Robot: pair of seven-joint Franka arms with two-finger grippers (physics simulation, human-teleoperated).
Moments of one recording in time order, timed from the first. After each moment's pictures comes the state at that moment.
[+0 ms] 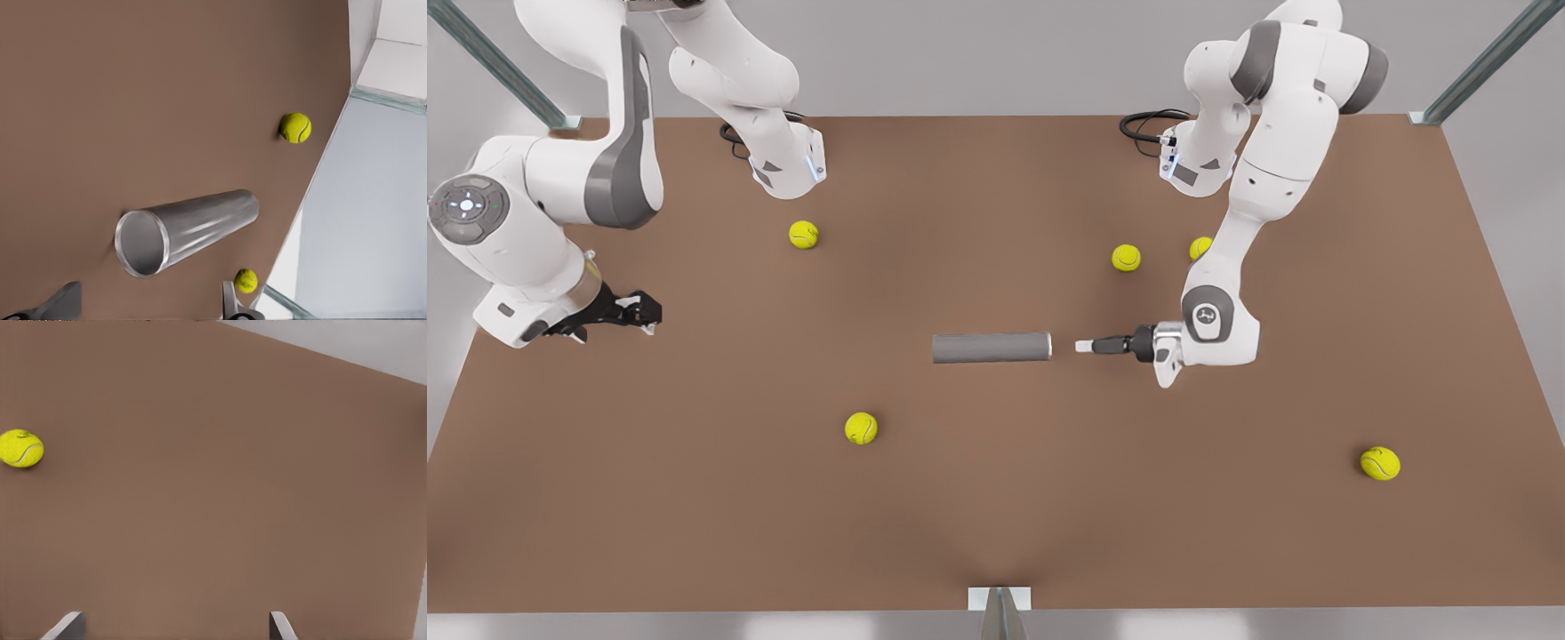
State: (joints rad) left arm -0.19 0.54 -0.10 -2.06 -1.38 2.06 0.52; right arm -0.13 0.11 0.16 -1.61 -0.17 1.73 -0.17
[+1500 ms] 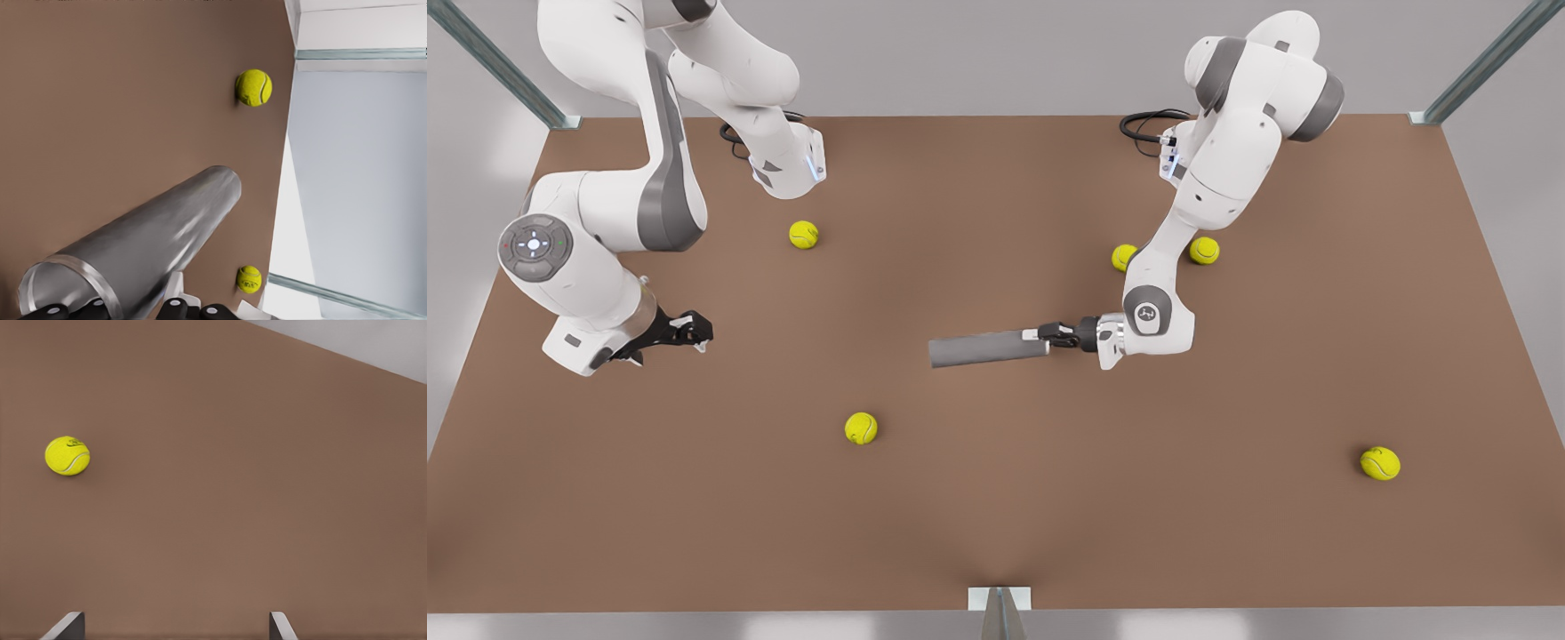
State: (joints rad) left arm -0.34 0.65 -0.14 -2.00 -1.66 2.12 0.93; right arm -0.08 0.17 0.18 -1.60 -0.14 1.76 -0.14
